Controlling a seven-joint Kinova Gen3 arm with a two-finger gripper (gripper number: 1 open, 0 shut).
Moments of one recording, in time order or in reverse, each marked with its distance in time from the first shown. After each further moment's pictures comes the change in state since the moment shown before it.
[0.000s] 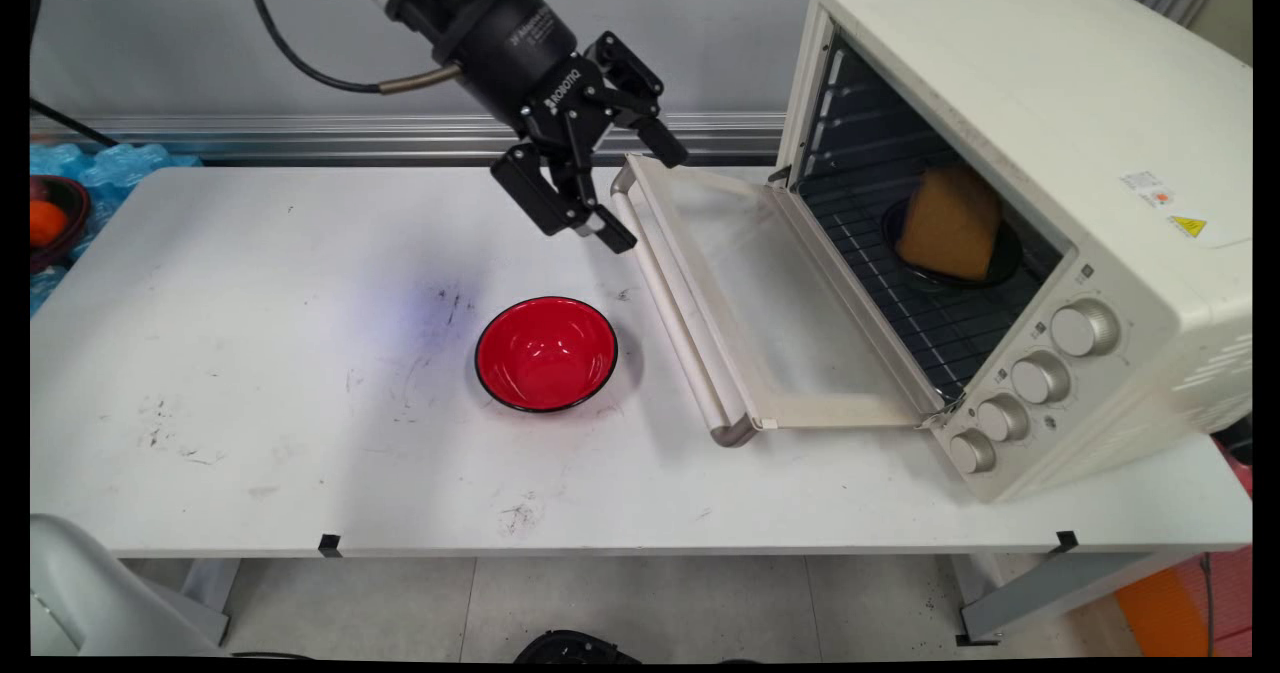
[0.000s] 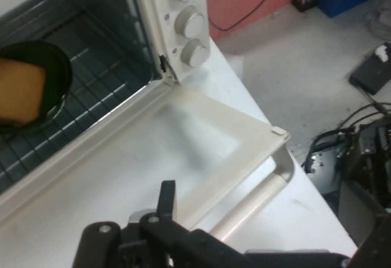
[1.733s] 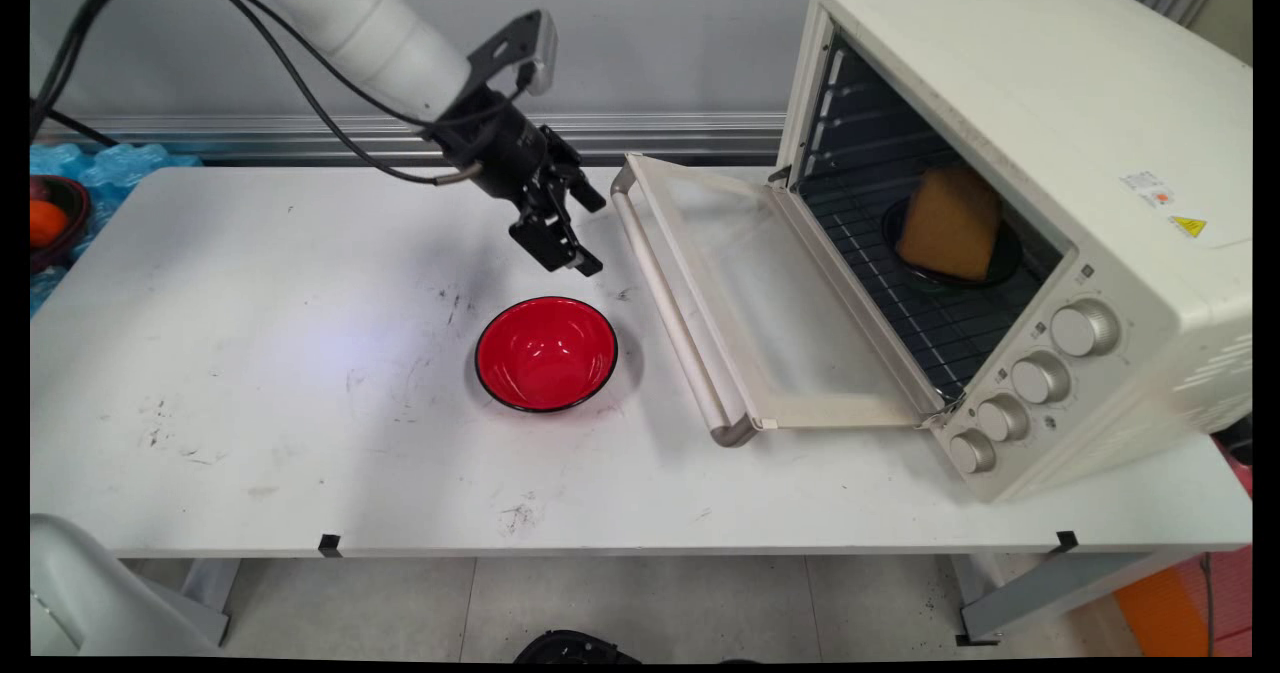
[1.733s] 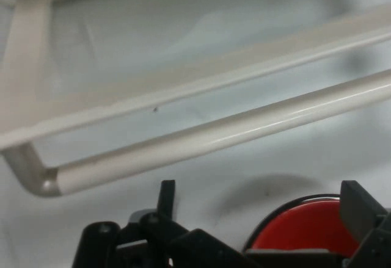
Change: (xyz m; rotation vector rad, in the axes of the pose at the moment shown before) arm -0.124 -0.022 0.056 0.226 -0.189 -0.383
